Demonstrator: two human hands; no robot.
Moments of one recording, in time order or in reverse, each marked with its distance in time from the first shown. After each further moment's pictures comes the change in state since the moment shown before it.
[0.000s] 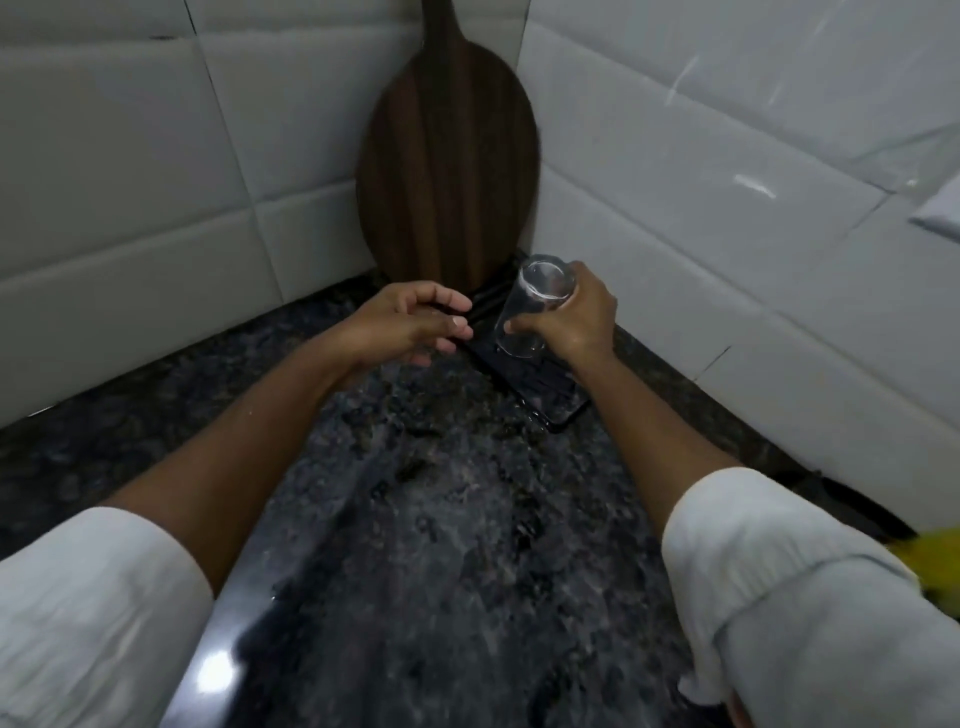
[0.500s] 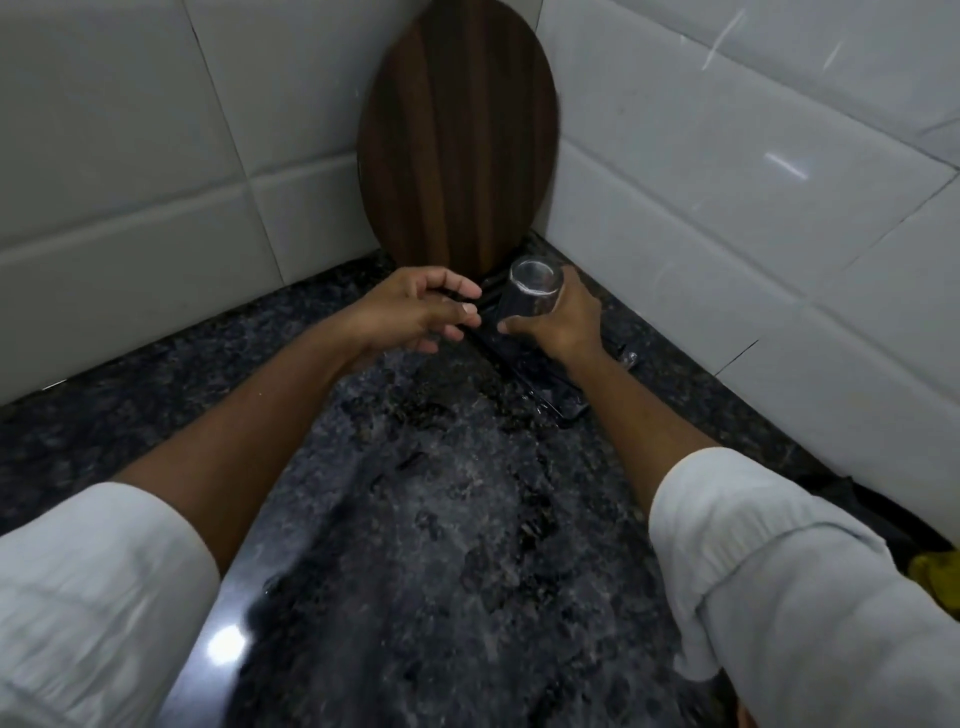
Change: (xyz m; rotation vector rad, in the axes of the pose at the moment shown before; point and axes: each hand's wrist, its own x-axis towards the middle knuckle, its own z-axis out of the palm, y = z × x) left_hand 0.017 -0.006 0.003 0.026 0.002 -0.044; right_hand 0.011 0.024 0.030 -0.020 -0.172 0.059
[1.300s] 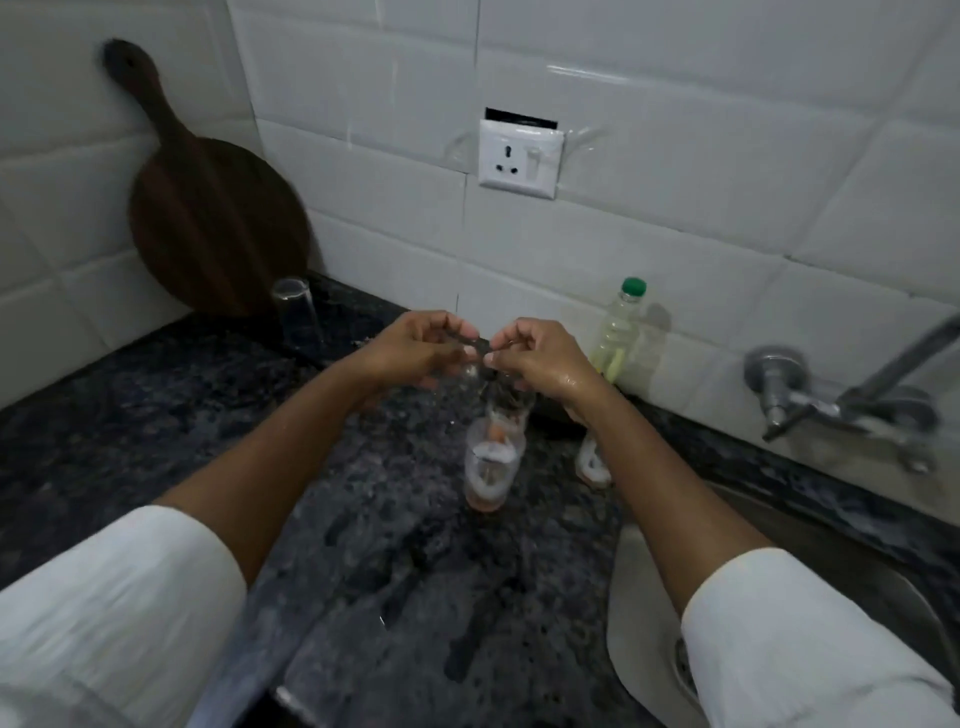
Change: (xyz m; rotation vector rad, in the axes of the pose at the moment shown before) left_hand -0.179 0.127 0.286 0.184 -0.243 0.243; right_hand -0.290 0.080 -0.291 0.191 0.048 0.083
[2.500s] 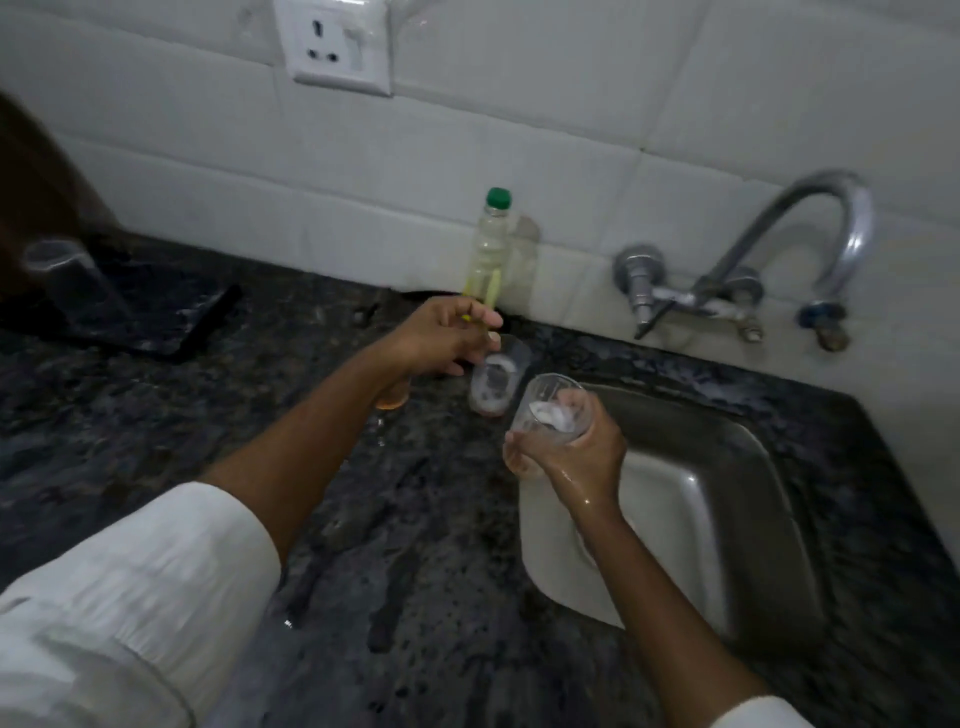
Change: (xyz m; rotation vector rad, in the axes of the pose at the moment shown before) left_hand 0.068 0.005 0.144 -0.068 -0.372 0.029; right_hand -0.140 0.150 -0.021 0.055 0.769 0.230
